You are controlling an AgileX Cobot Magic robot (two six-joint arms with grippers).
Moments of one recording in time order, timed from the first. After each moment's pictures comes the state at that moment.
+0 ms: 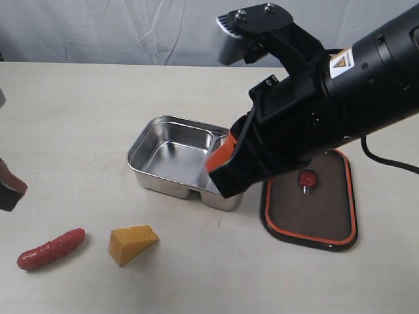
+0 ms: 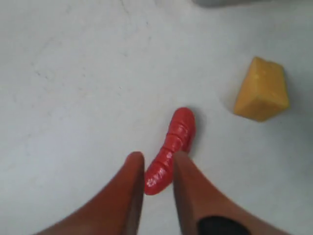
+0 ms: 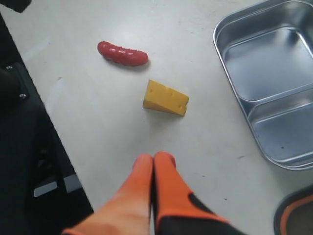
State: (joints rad) left arm -0.07 1.13 -0.70 -0.30 0.88 0.58; right arm 0.85 1.28 -1.03 0.53 0.84 -0.43
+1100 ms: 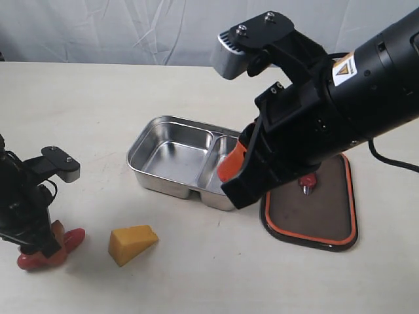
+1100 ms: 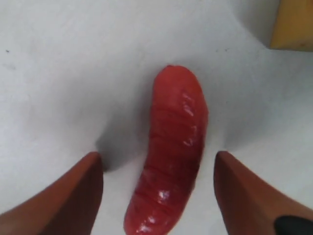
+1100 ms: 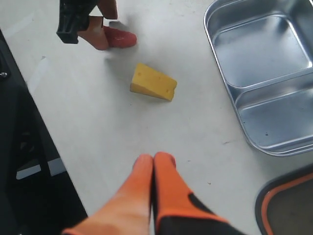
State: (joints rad) left arm -0.16 1.67 -0.70 -0.27 0.79 0.77; right arm 0.85 1.28 -1.03 0.46 0.87 -0.43
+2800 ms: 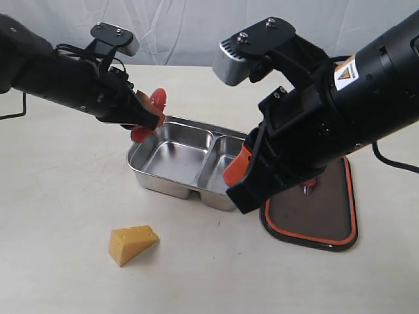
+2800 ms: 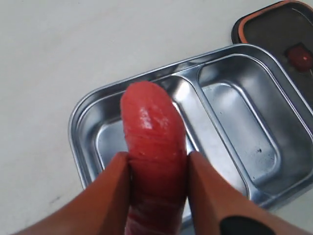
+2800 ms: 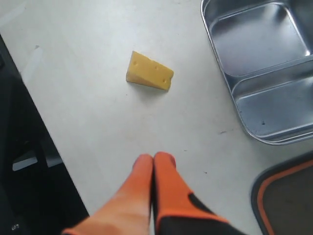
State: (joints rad) left arm -0.32 1.69 -1.04 -0.94 0.50 1.08; right arm 0.85 1.28 -1.03 0.43 0.90 -0.41
